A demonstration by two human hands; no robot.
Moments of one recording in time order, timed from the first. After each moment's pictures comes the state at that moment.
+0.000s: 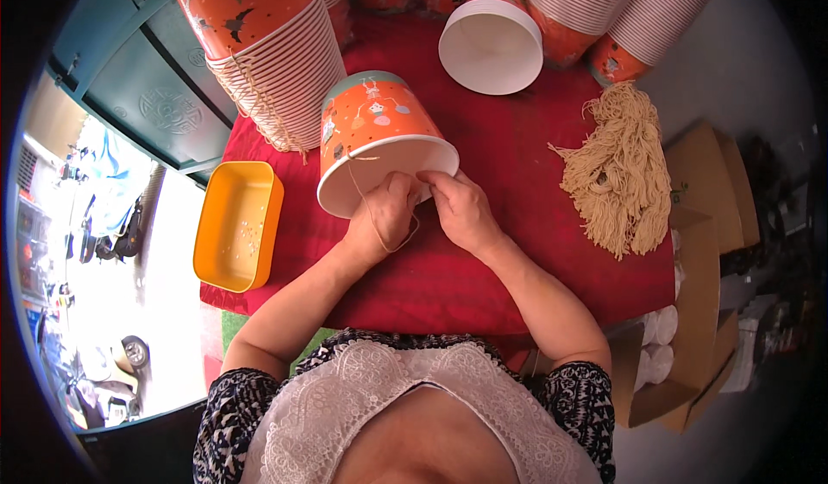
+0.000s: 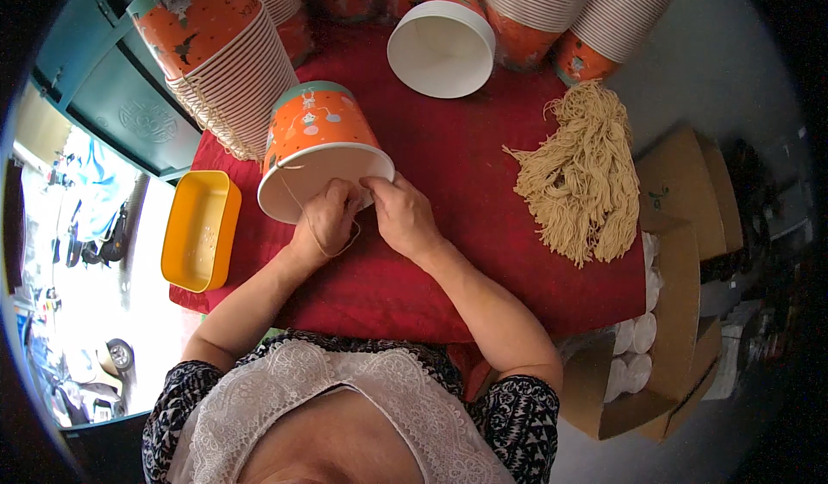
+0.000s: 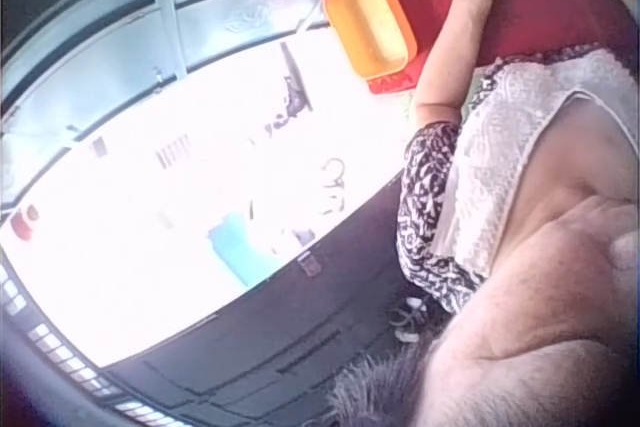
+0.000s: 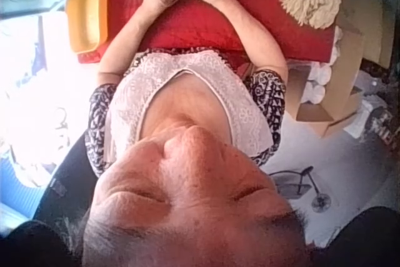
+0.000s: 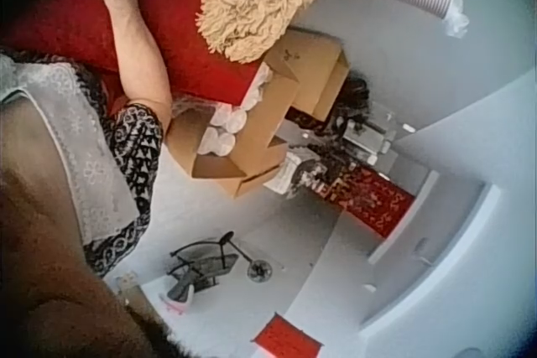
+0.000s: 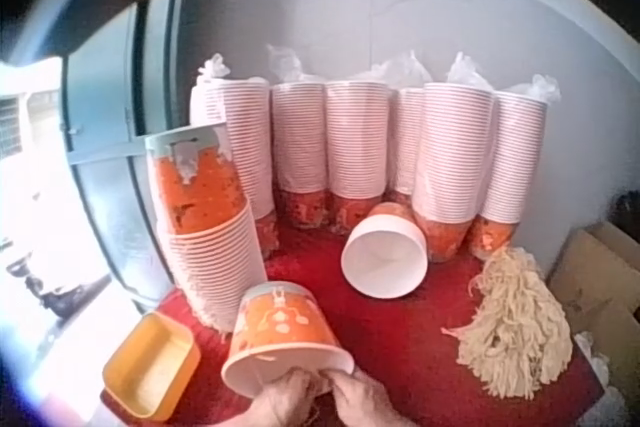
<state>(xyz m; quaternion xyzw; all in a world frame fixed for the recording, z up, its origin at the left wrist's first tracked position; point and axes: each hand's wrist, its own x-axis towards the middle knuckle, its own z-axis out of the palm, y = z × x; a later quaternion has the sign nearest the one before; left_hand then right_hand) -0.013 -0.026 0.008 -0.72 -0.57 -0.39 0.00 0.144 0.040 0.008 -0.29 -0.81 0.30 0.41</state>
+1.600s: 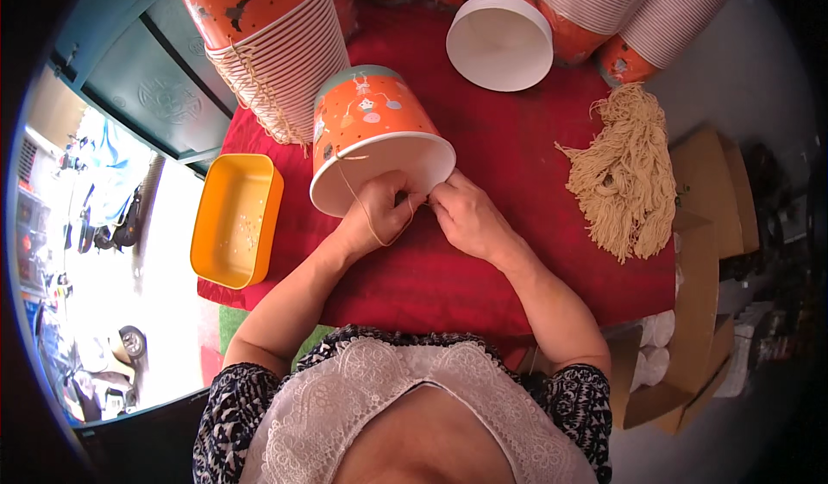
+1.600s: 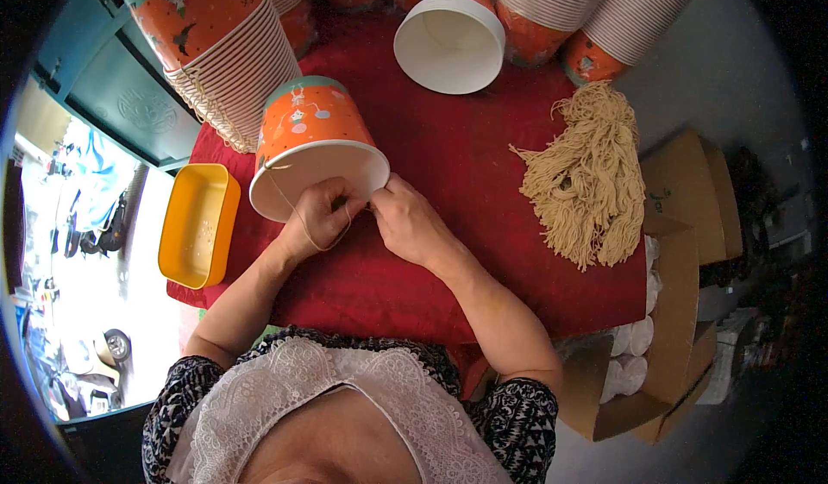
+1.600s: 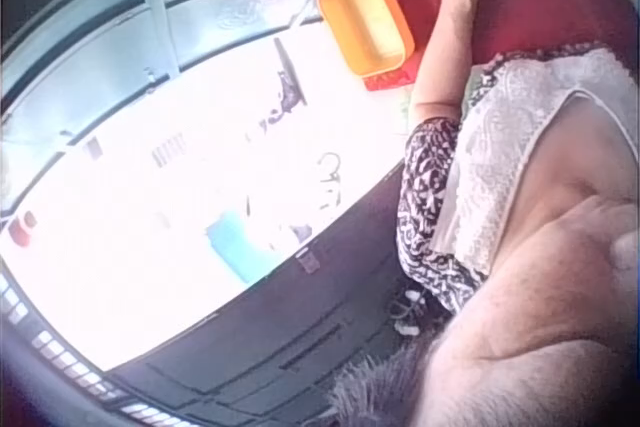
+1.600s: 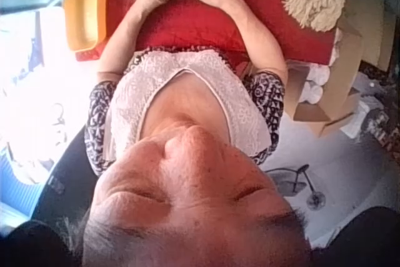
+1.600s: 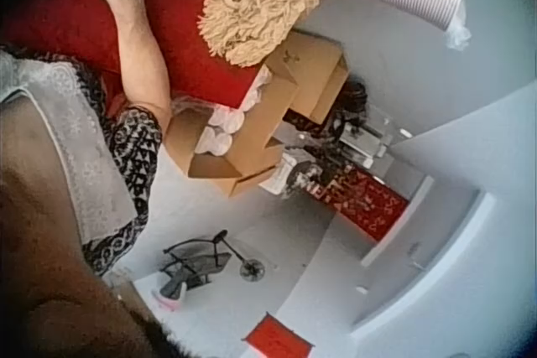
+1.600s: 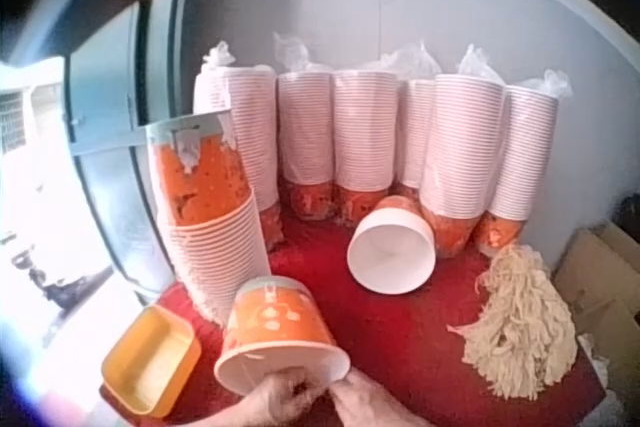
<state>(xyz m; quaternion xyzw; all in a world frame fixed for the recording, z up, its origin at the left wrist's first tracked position) -0.020 -0.033 0.038 -0.66 -0.57 -0.42 -0.25 0.157 0.038 0.022 -0.20 -0.88 0.29 0.31</state>
